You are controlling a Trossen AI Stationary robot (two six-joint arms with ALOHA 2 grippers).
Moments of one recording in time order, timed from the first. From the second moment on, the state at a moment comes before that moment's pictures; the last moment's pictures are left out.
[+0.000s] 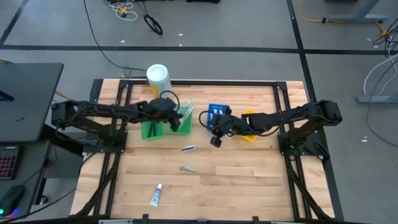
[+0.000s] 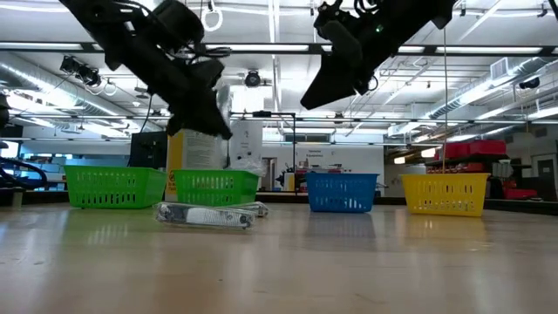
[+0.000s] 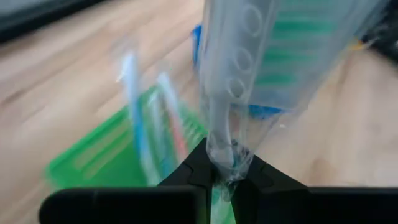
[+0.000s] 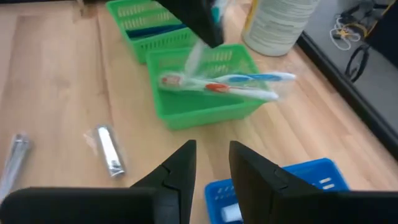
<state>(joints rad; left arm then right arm) 0.25 1.28 0.63 0.04 -0.11 -0.44 0.05 1.53 1.01 -0.16 0.35 0.15</state>
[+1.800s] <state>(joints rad) 0.31 1.43 0.74 -0.27 -0.07 -0.45 -0.02 1.53 1.01 -0.15 0.28 0.14</state>
